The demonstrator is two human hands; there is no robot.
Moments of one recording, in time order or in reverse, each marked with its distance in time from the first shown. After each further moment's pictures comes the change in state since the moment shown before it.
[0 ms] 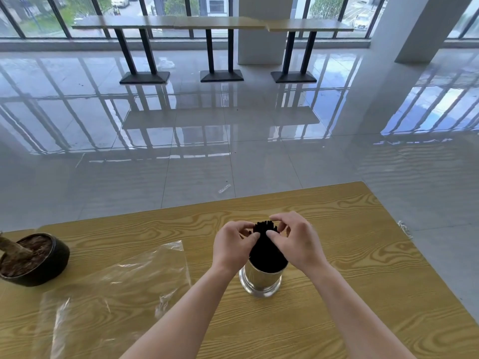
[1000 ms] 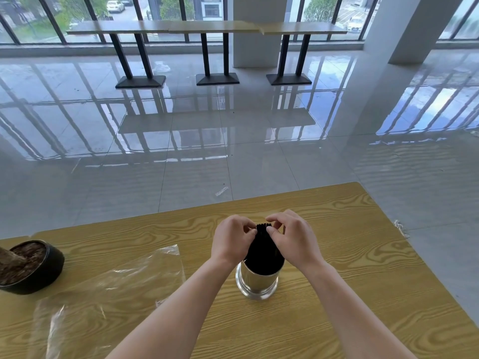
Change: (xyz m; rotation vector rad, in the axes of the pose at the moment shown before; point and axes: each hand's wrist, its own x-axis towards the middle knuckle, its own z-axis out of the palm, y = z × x) left_hand 0.016 0.018 0.001 0.215 -0.035 0.160; right_hand 0.007 -0.001 -0.006 -0.061 0.012 -0.009
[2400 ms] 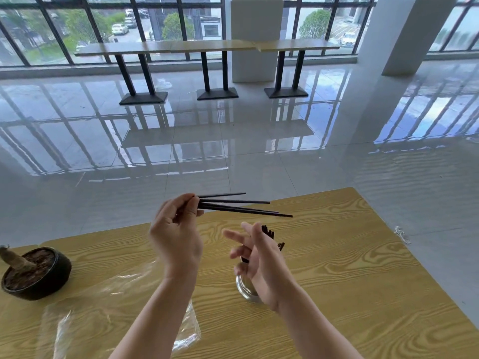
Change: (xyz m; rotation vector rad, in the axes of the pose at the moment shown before) left_hand -0.045 0.029 -0.096 -0.651 0.817 0.083; right_hand -0.061 -0.087 -0.004 1.404 -0.330 0.347
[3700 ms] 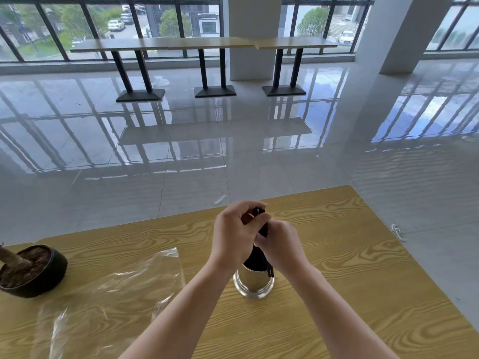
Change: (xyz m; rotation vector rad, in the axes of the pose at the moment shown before) left_hand -0.042 0.007 0.052 0.235 -0.647 -0.079; right_hand 0.036 -0.016 -0.047 -1.408 0.247 -0.415
